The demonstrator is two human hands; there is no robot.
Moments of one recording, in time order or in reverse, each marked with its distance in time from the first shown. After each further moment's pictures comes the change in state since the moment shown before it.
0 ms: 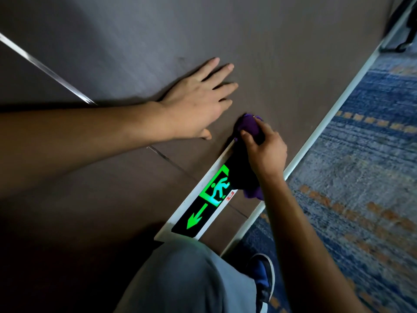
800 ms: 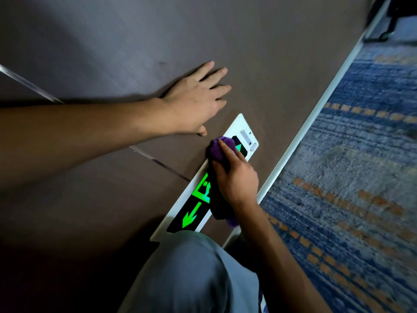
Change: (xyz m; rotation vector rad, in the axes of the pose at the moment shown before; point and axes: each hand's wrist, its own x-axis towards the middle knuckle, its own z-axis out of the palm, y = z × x) left_hand 0.027 0.003 -0.004 -0.010 -0.086 0.066; right_hand -0.072 0.006 0.014 -0.122 -0.131 -0.119
